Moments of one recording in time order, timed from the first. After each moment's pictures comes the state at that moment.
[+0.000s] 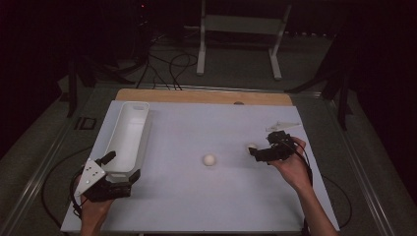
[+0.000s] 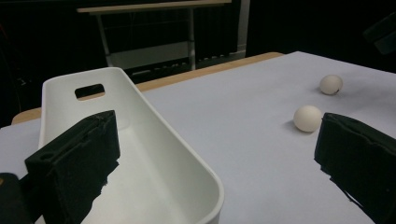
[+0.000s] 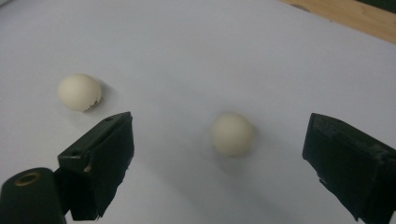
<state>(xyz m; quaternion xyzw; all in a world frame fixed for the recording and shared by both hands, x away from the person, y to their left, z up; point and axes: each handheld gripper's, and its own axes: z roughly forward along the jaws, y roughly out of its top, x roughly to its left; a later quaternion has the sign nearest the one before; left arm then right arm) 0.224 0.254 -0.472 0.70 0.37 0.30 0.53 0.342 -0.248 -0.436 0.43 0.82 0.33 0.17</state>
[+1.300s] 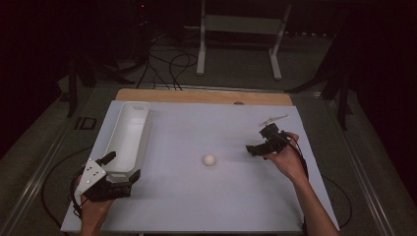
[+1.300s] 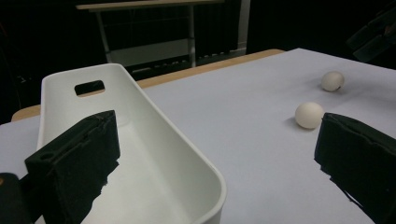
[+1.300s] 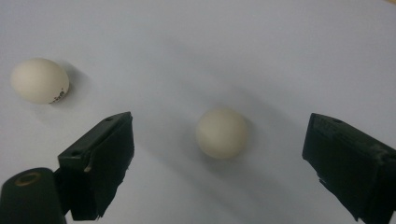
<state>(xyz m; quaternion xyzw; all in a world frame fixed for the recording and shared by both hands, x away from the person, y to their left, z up) 0.225 0.254 -0.474 0.70 0.38 0.30 0.53 0.375 -0.240 -0.450 0.44 0.84 0.27 0.14</state>
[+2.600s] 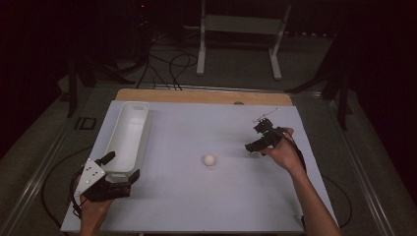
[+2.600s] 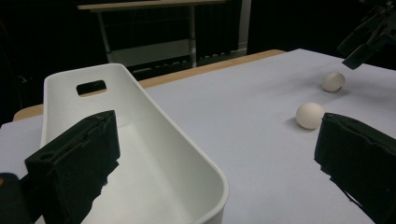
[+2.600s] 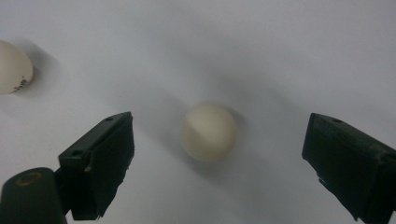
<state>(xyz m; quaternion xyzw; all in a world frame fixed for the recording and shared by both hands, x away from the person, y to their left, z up) 0.225 0.255 -0.474 0.70 0.38 0.30 0.53 0.401 -0.231 -0.457 0.45 0.87 0.19 0.12</state>
